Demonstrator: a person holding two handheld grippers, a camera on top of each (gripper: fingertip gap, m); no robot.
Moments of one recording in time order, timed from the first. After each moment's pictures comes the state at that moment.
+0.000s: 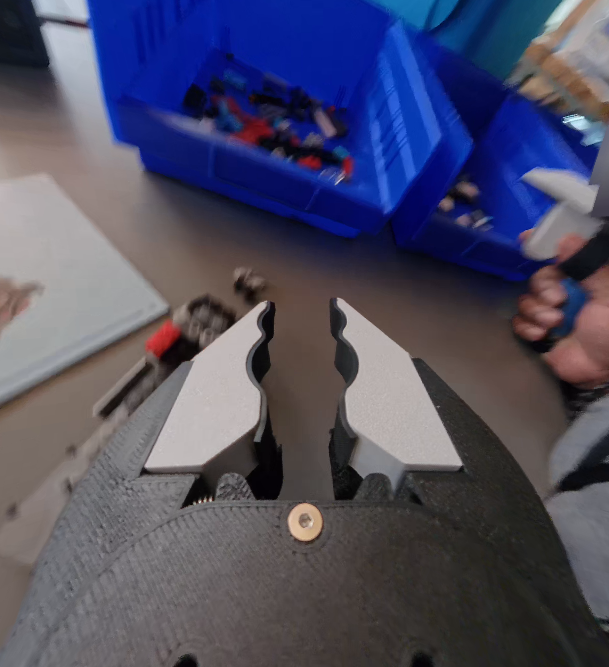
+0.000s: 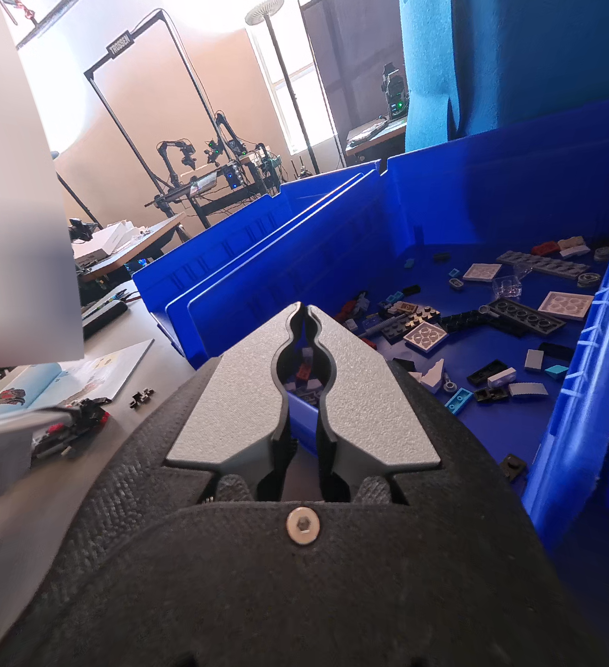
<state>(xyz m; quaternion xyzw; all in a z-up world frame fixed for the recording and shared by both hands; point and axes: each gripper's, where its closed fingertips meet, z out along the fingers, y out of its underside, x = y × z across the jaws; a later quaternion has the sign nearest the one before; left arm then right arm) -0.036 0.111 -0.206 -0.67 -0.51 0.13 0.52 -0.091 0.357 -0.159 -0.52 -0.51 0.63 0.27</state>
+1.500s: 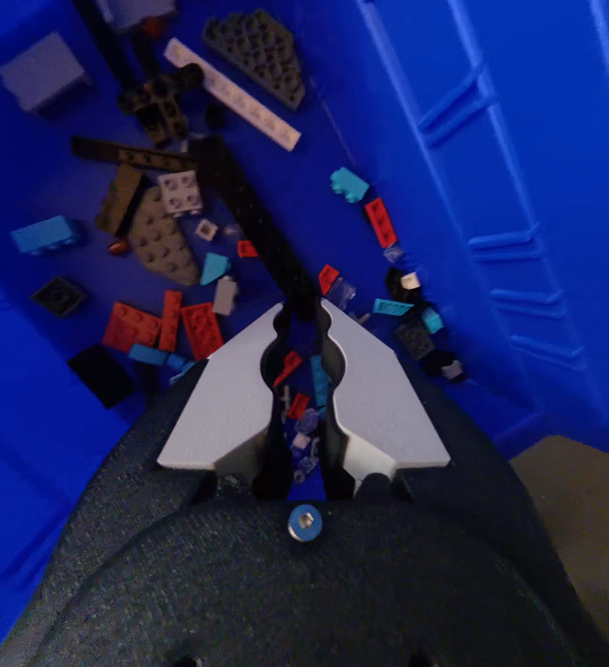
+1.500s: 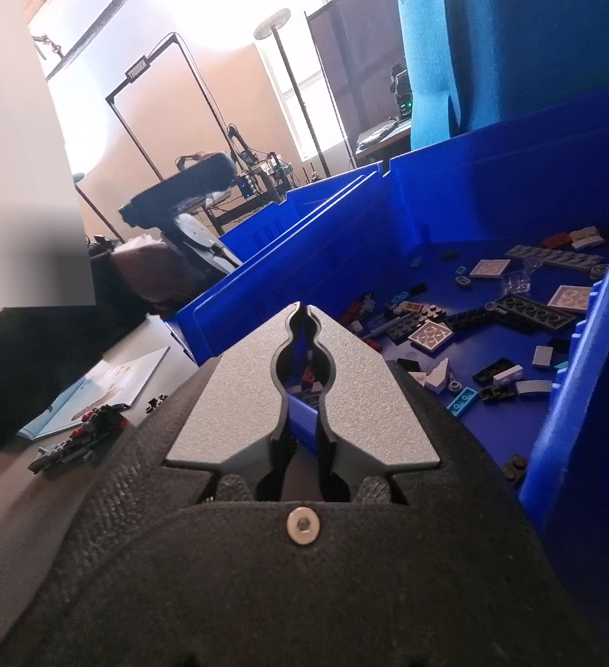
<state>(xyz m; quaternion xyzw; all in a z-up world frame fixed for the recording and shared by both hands) -0.221 0.222 -0.250 -0.95 -0.24 -0.01 0.19 -0.091 0.360 -0.157 -0.52 -0.49 0.65 0.25</state>
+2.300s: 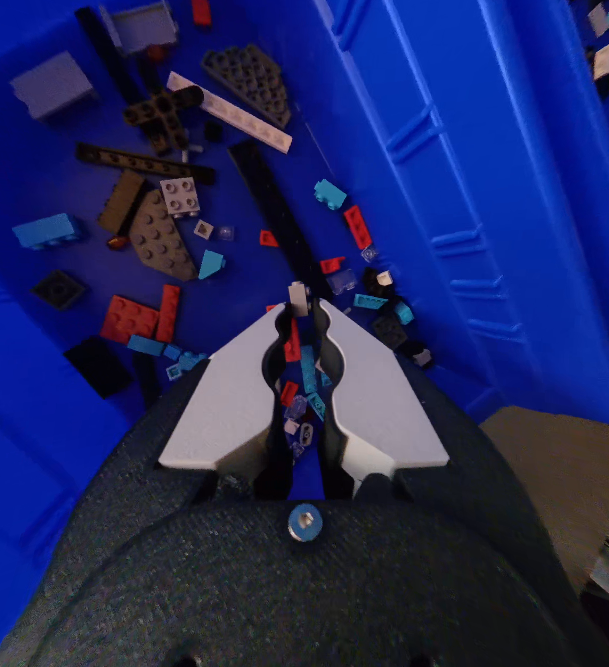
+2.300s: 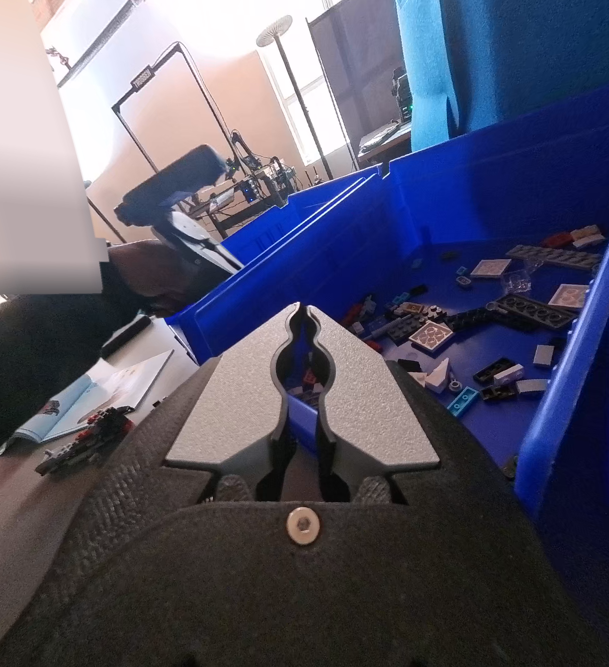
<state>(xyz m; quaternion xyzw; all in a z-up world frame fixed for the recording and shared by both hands) -0.216 0.221 -0.231 -0.94 -0.25 -0.05 0.22 -0.091 0.362 -0.156 -0.52 -0.49 0.66 0.25</state>
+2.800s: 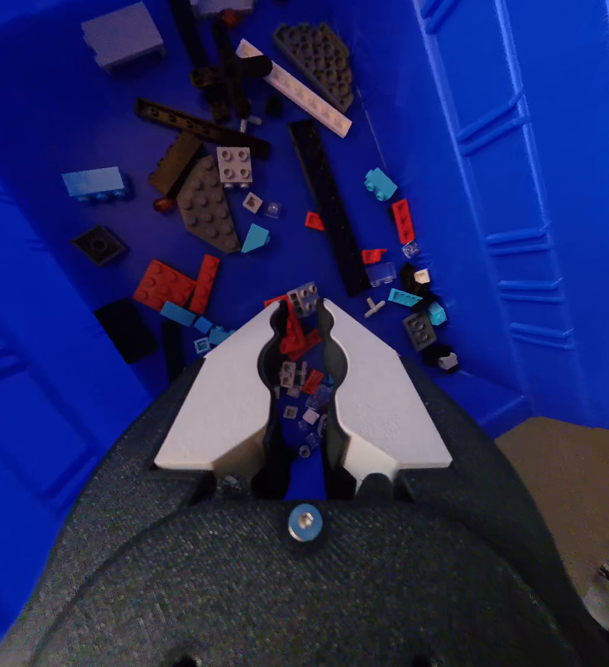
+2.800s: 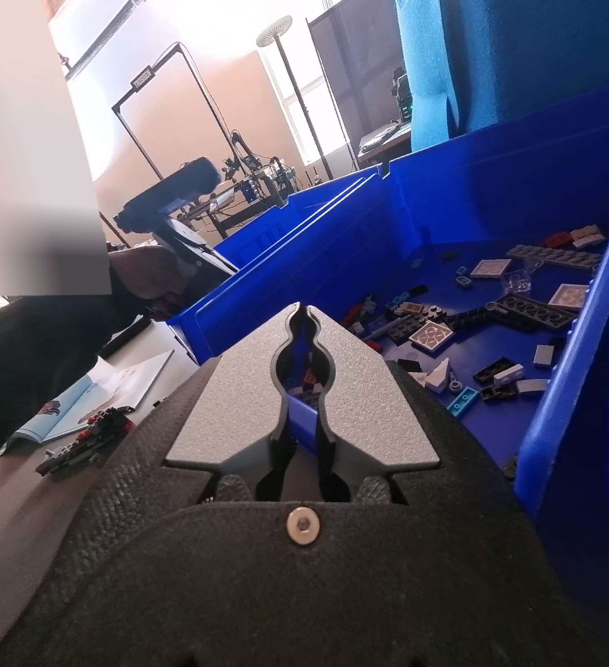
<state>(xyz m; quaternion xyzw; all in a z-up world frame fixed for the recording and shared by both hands) -0.230 0.203 -0.237 -0.93 -0.30 -0.03 0.22 -0.090 0.362 -0.156 -0.52 -0.49 0.66 0.25</state>
